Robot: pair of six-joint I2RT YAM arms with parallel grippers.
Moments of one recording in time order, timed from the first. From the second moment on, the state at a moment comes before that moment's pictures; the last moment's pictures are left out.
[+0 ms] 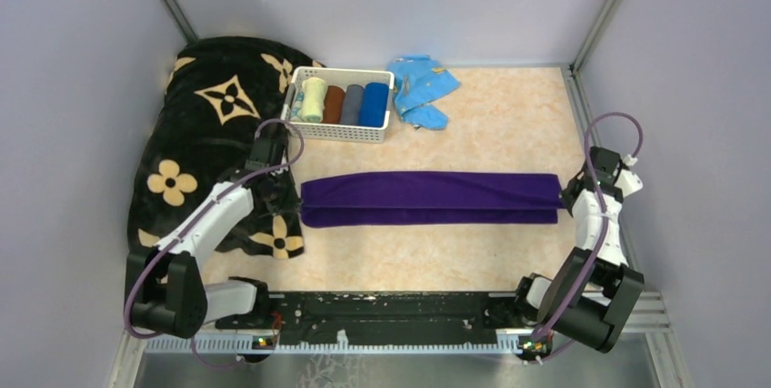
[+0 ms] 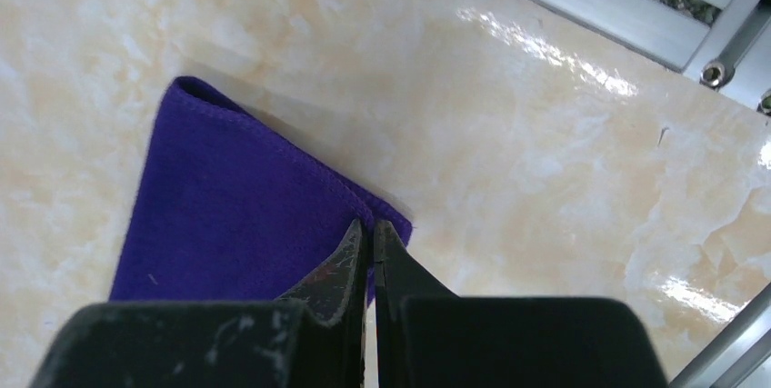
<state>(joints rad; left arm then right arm) -0.22 1.25 0.80 -0.64 0.00 -0.51 -0.46 1.16 0.72 -0.55 0.24 0.66</state>
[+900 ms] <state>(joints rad) -0.22 1.11 0.64 -0.61 -0.04 -0.66 -0.49 1.16 0.66 -0.56 0.25 0.67</state>
